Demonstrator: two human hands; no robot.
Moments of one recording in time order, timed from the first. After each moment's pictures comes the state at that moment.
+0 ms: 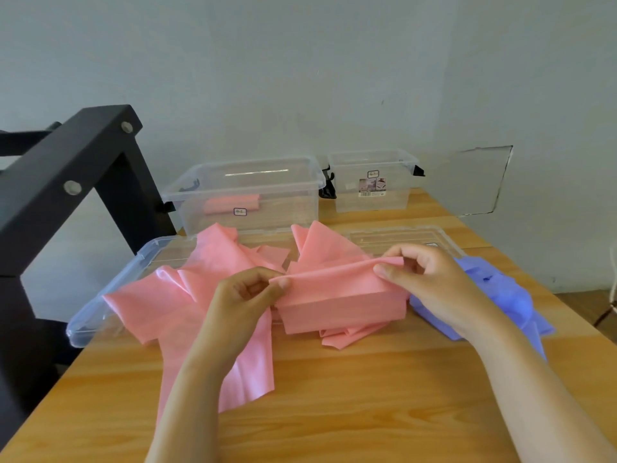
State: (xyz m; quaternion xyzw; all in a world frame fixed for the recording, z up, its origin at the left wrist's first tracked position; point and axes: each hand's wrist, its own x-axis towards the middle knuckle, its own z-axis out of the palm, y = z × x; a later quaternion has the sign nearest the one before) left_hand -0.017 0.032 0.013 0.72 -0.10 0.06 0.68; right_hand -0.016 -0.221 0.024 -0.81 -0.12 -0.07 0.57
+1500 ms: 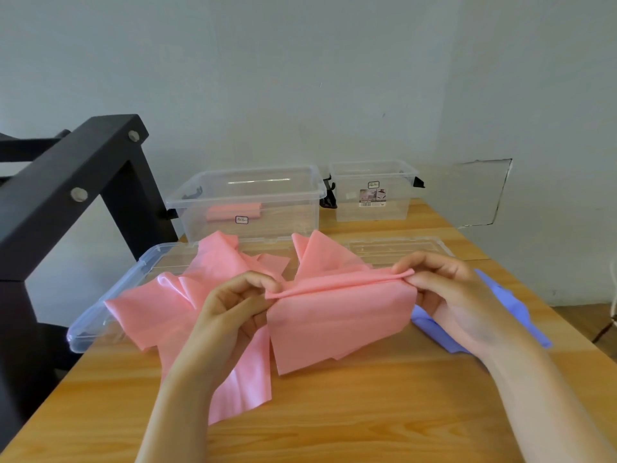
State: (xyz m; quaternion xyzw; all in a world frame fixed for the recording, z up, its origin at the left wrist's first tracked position) left_hand -0.023 0.045 0.015 0.57 -0.19 -0.02 0.80; right_hand -0.029 -0.230 0.033 -0.63 -0.14 -0.02 0.76
